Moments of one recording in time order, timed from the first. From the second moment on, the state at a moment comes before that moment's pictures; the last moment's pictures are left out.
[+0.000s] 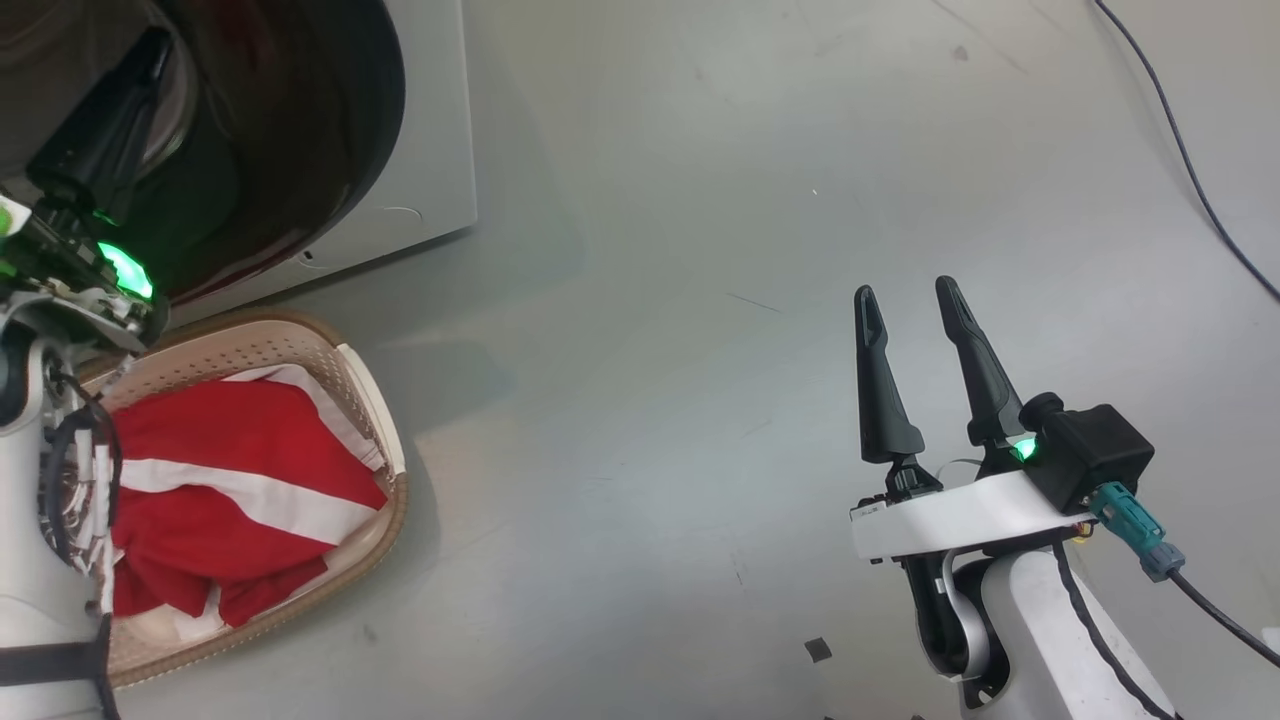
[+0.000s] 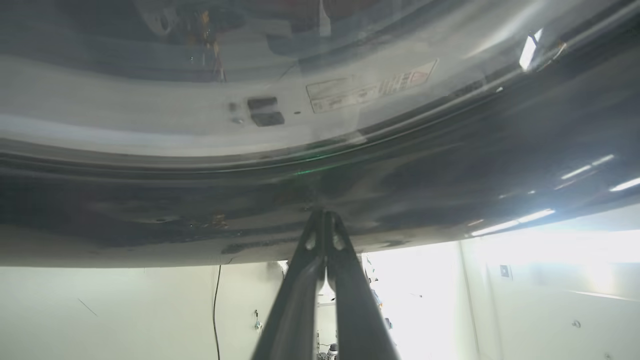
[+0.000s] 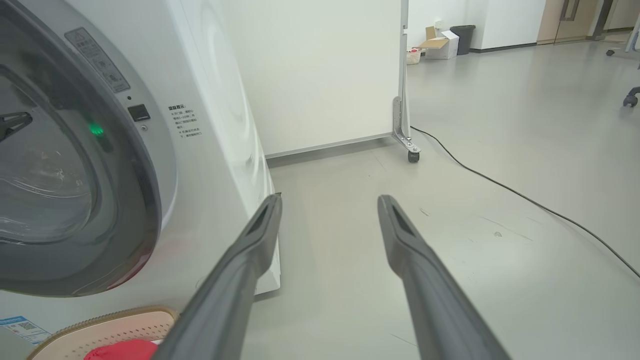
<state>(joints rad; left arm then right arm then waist) -0.70 0.20 0.06 0.34 -1.76 -0.10 0.55 -0.18 -0.05 0.36 0.00 0.42 -0.10 -0.26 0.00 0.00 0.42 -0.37</state>
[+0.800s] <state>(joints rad) -0.37 0.05 0.16 0.11 -1.84 -0.12 0.57 -0.13 -0.05 0.29 0.08 0.32 -0.08 -0.26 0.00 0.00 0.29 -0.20</state>
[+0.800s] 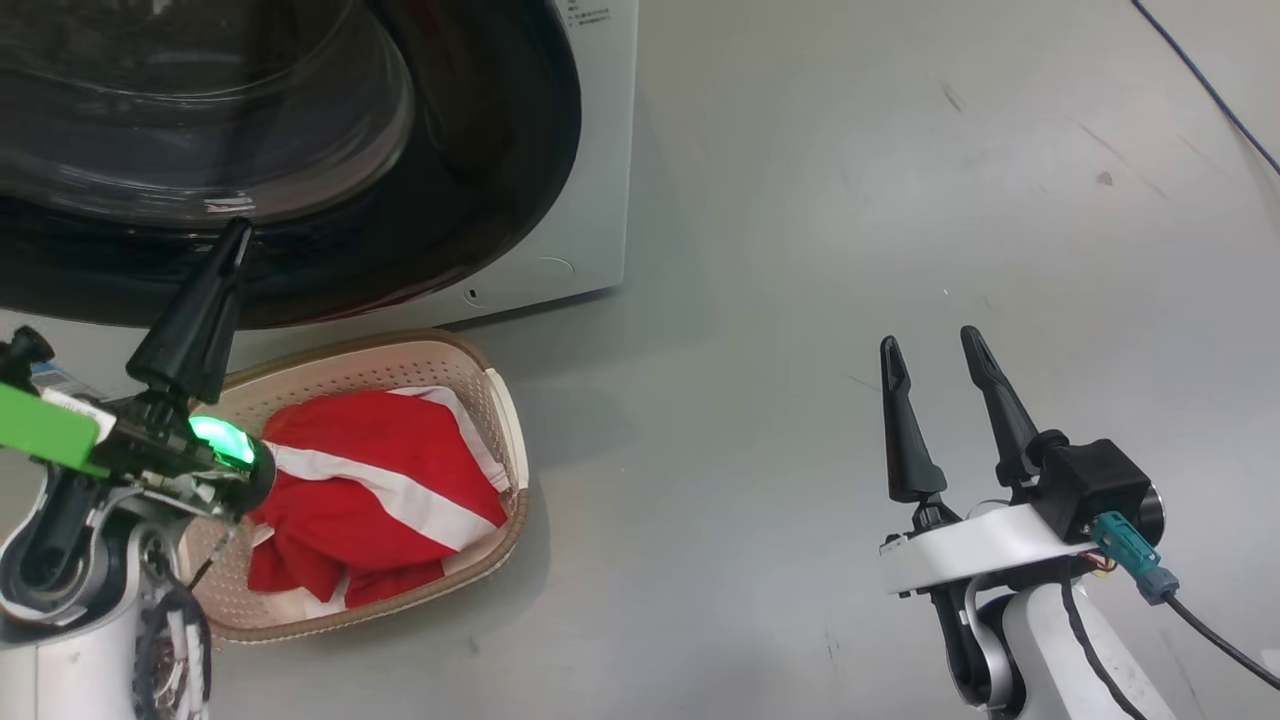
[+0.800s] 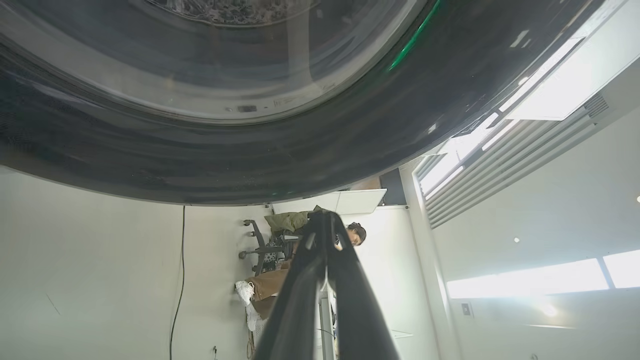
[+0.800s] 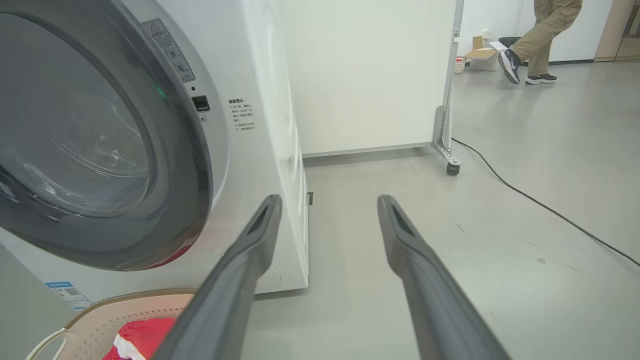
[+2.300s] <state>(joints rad) 0.07 0.15 0.04 -0.13 -0.65 -0.12 -0.03 -0.01 -0.05 0.22 0.10 0.26 -0.04 -0.26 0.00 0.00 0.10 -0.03</state>
